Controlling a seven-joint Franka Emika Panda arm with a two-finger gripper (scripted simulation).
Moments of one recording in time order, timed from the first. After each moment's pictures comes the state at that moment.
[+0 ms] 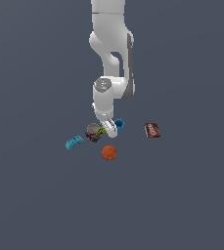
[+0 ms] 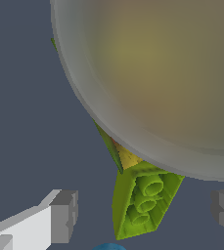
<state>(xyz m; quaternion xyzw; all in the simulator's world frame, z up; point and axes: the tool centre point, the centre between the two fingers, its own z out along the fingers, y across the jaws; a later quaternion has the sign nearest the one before) -0.125 -0.034 0.037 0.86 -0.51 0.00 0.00</state>
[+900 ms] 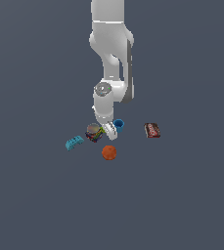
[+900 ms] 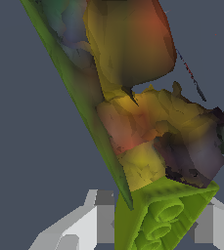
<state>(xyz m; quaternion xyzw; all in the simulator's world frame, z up) -0.124 -0.034 0.019 0.86 -0.51 0.00 0.00</state>
